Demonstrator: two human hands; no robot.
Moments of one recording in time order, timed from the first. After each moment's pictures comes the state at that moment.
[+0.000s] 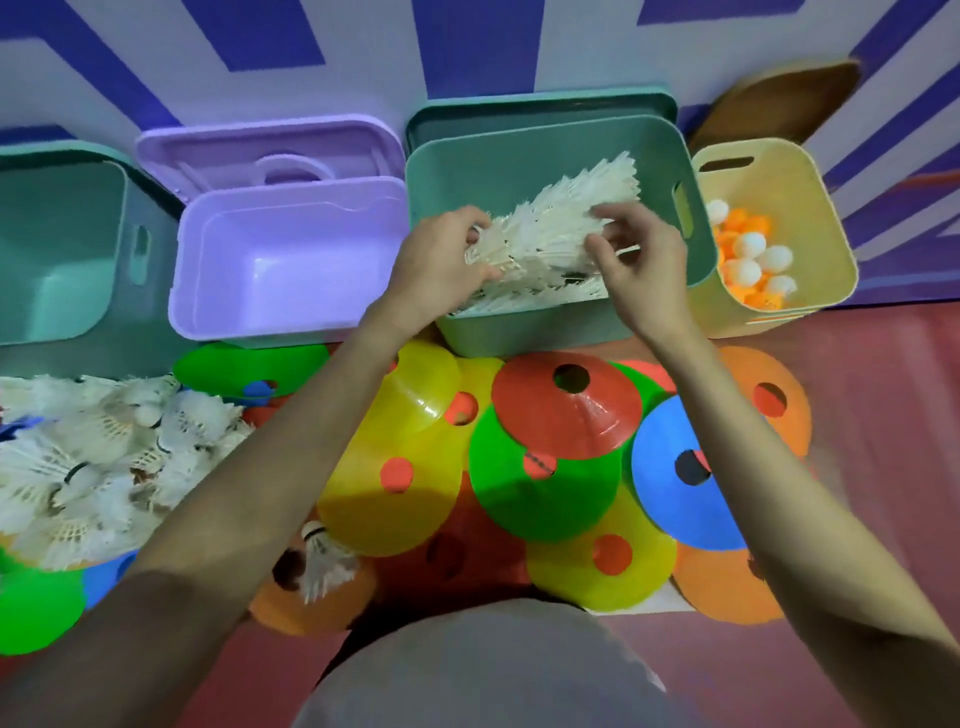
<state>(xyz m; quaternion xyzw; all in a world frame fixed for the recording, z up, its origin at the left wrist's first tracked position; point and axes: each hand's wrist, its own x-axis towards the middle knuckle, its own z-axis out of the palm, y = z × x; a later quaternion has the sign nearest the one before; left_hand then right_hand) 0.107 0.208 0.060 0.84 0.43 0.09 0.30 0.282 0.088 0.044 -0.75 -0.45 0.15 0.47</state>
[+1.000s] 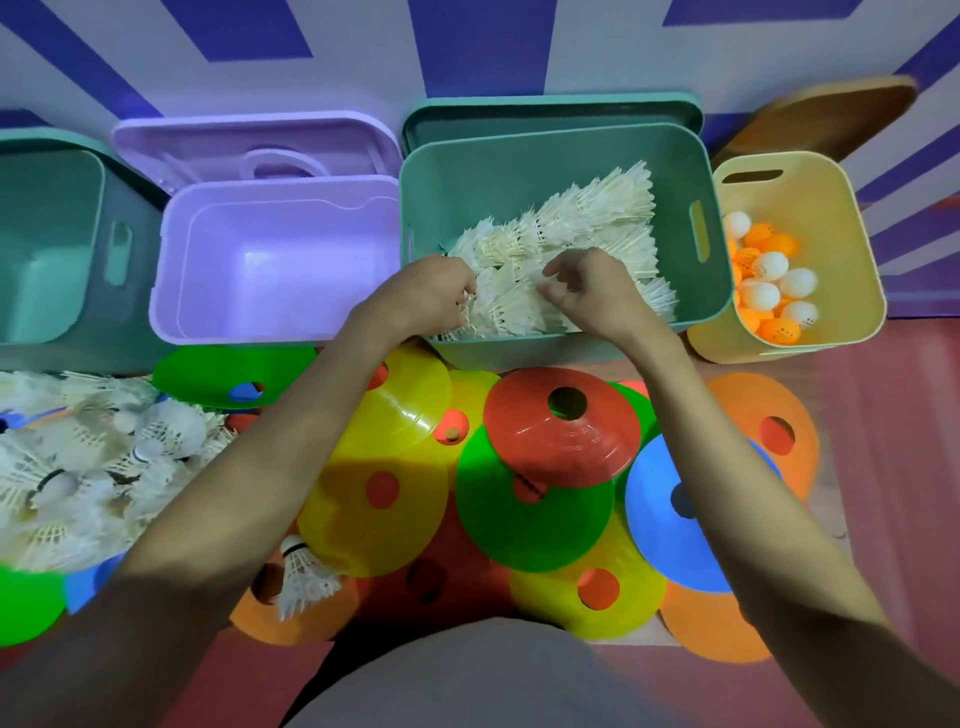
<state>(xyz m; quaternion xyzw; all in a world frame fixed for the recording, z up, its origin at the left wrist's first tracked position) 0.114 0.229 0.042 0.87 0.40 -0.16 0.24 0.292 0.137 0.011 -0.78 -0.52 0.29 0.20</state>
